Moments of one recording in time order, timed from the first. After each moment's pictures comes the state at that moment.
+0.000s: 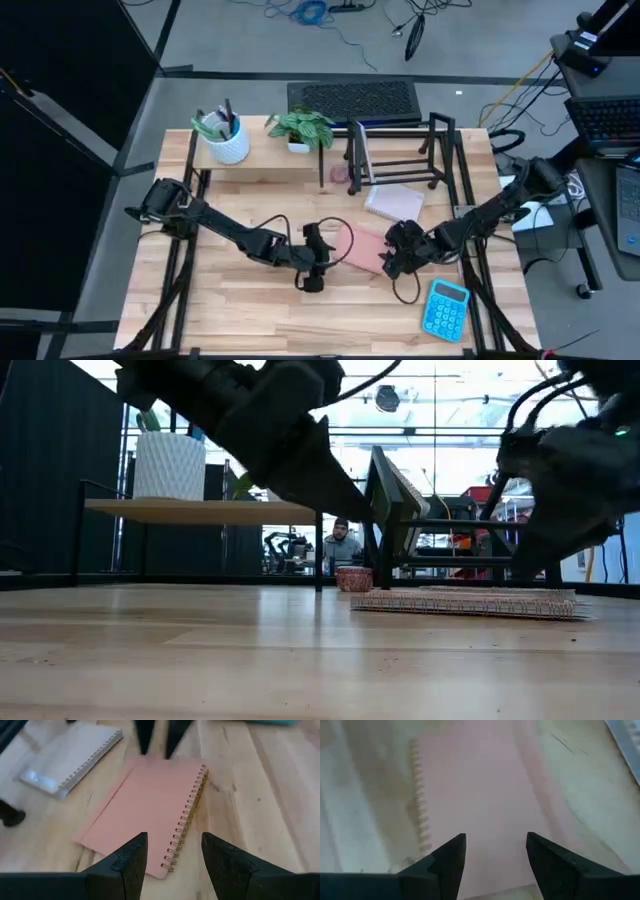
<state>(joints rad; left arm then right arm) -0.32 1.84 1.02 0.17 -0.34 -0.18 0.53 1.35 0.54 -0.23 0.46 1.00</state>
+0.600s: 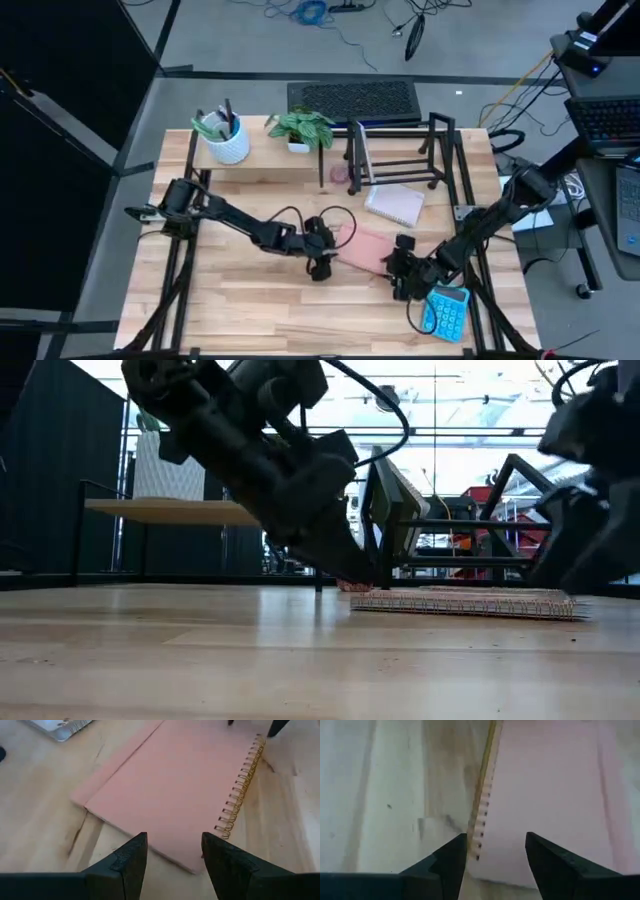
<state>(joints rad) -0.22 1.97 1.02 0.21 -0.23 -0.31 0.70 1.53 0.54 -0.04 0.53 0.69</state>
